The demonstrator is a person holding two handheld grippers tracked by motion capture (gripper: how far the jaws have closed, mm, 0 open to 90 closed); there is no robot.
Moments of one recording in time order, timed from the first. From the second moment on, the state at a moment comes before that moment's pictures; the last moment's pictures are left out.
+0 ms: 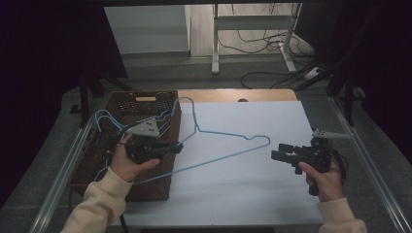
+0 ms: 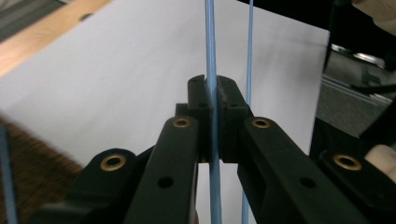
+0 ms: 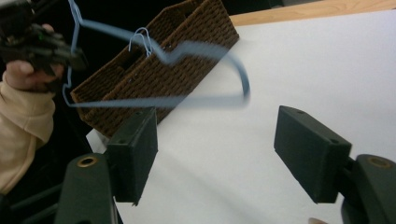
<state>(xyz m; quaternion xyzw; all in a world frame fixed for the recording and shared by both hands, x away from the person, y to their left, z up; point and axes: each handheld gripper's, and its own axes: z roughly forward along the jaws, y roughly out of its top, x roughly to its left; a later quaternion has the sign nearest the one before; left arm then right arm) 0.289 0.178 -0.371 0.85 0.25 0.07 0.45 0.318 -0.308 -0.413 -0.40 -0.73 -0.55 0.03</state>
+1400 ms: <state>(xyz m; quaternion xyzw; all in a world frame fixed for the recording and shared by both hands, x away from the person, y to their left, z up) 0.301 0.346 -0.394 0.74 0.45 0.14 0.47 0.320 -0.292 -0.430 -0.41 -0.77 -0.48 0.03</state>
